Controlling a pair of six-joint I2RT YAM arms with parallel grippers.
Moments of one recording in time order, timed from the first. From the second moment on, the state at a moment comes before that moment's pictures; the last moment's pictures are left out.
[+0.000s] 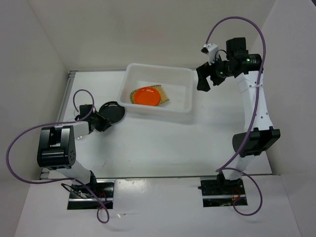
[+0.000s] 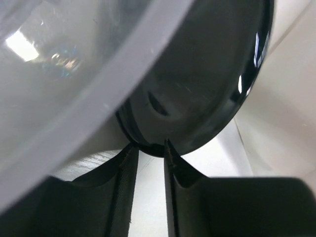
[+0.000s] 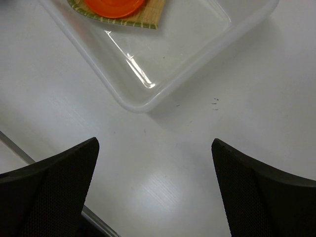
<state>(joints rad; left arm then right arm) 0.11 1.59 0.67 0.07 0.25 -0.92 0.08 1.74 2.13 -1.29 -0.46 -0.46</state>
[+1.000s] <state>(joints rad) 0.09 1.55 0.73 -0.07 0.18 -0.93 0.06 1.70 2.05 -1.29 -0.49 -0.48</state>
